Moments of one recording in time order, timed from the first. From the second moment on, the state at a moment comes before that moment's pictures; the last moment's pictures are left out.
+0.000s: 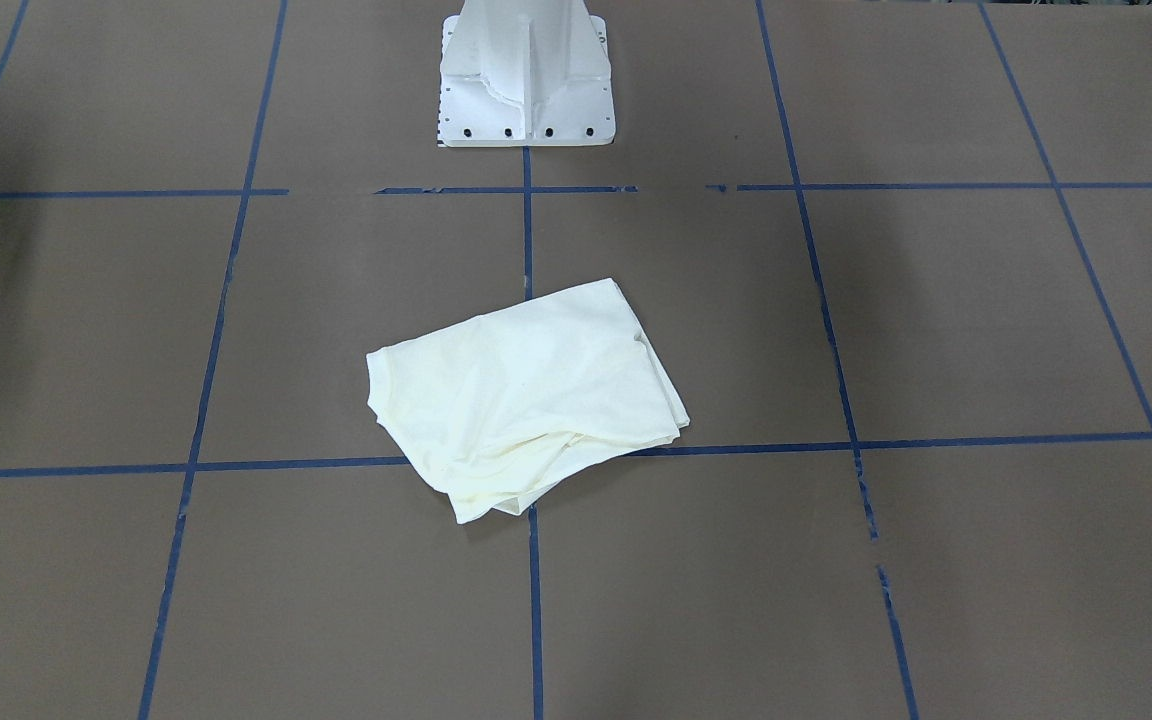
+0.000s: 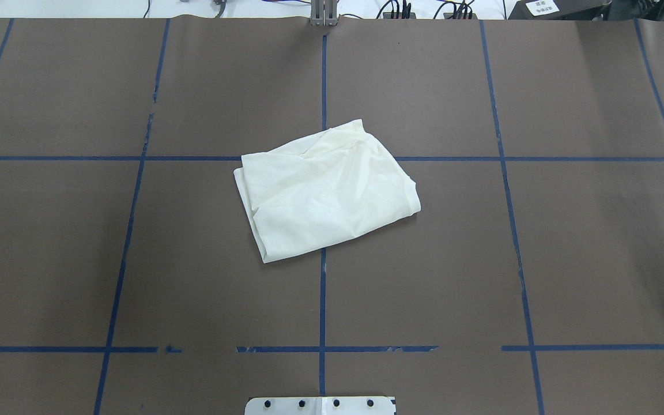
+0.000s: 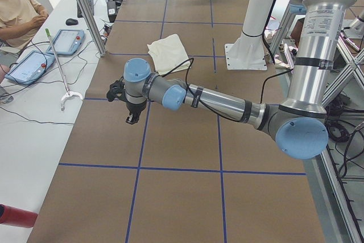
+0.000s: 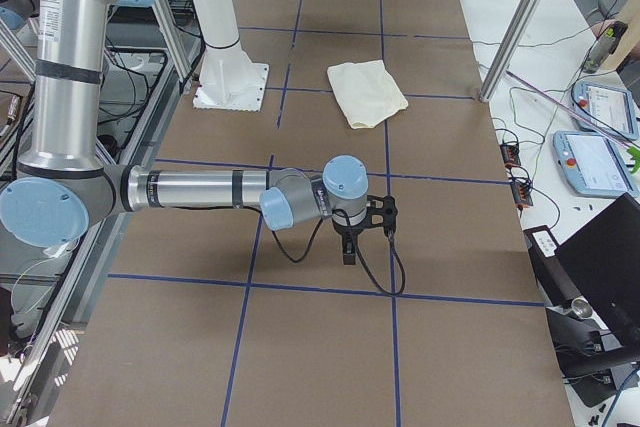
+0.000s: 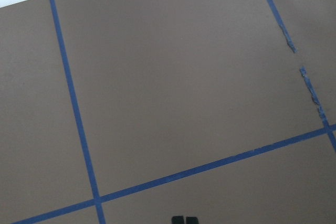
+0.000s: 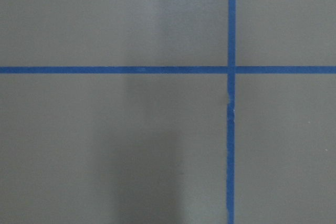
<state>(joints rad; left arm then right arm) -1.46 -1.70 -1.69 -1.71 -2.34 -0.11 1.46 -1.73 1.75 -1.34 2.37 0.25</state>
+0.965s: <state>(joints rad) -1.57 -1.78 -1.54 -1.52 -2.34 0.12 1.49 -1.68 1.81 -1.66 2.37 0.09</state>
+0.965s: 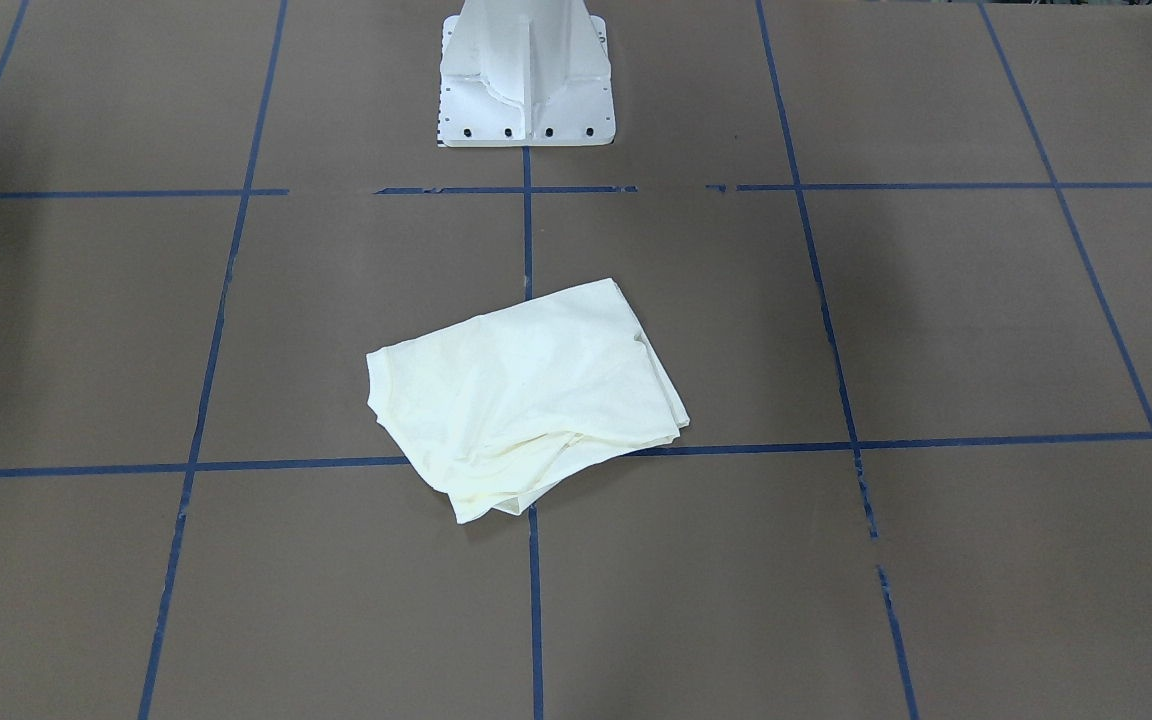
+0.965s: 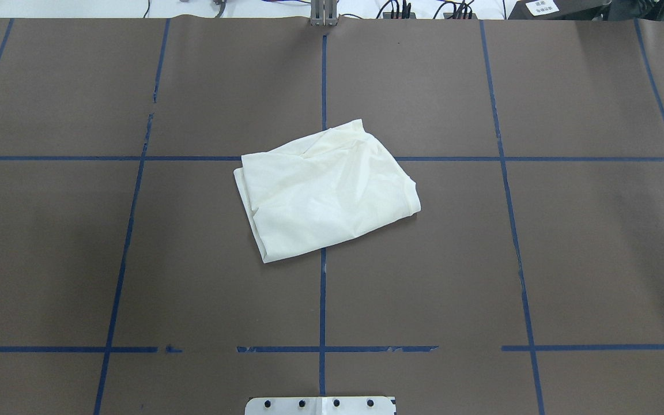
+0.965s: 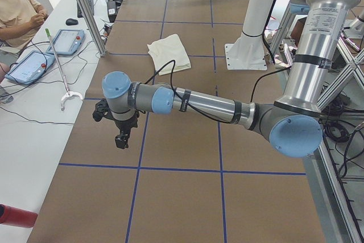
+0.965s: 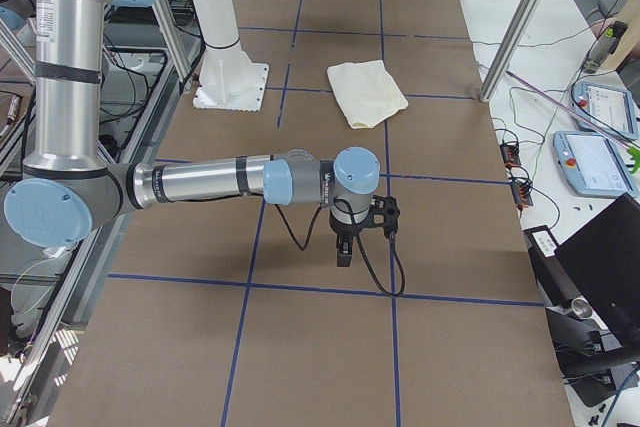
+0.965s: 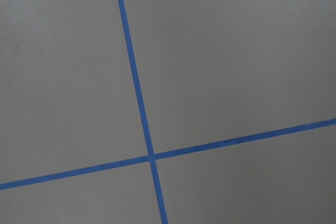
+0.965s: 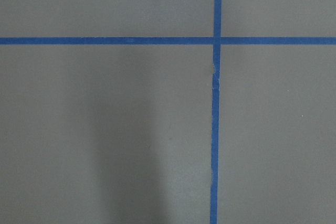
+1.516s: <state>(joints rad) -1.63 -1.60 -1.64 -1.62 -2.36 0.10 1.48 -1.65 1.81 -1.67 2.37 0.09</state>
